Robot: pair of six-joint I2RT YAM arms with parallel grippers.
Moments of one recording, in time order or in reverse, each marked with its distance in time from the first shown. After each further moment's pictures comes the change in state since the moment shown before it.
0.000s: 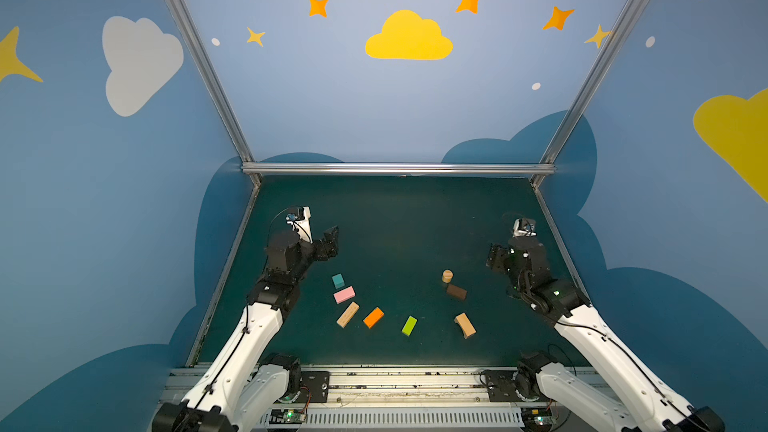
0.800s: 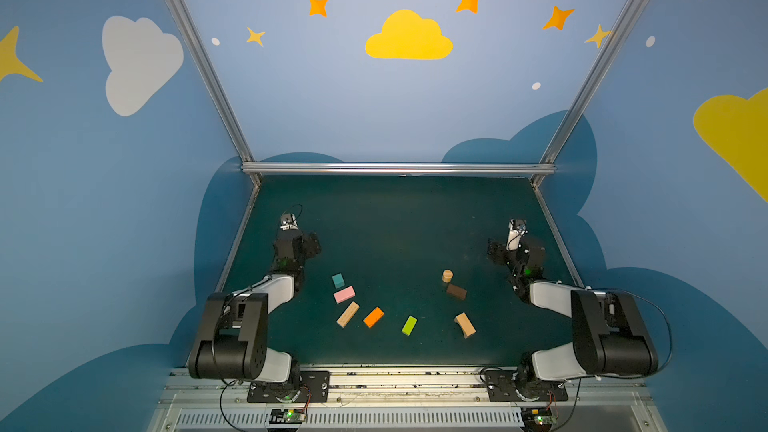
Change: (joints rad) left arm 0.180 0.525 -0.040 0.425 -0.277 0.099; right arm -0.478 0.548 -0.241 1.035 -0.437 -0.410
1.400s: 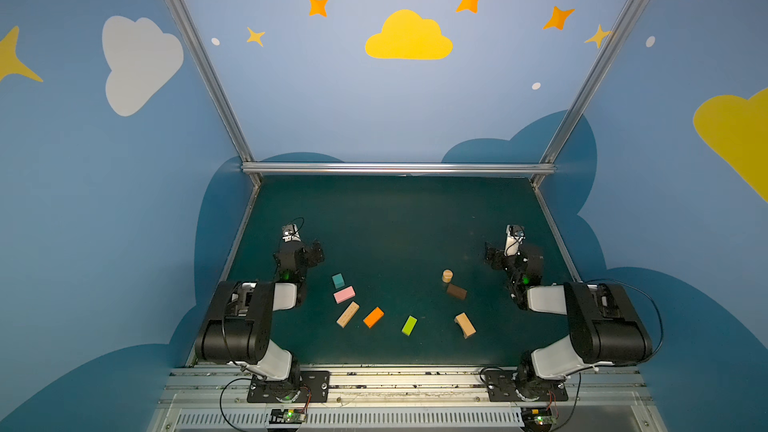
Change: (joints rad) left arm 0.000 0.140 -0.158 0.272 0.004 0.002; right arm -0.004 0.113 -0.124 0.258 -0.069 -0.022
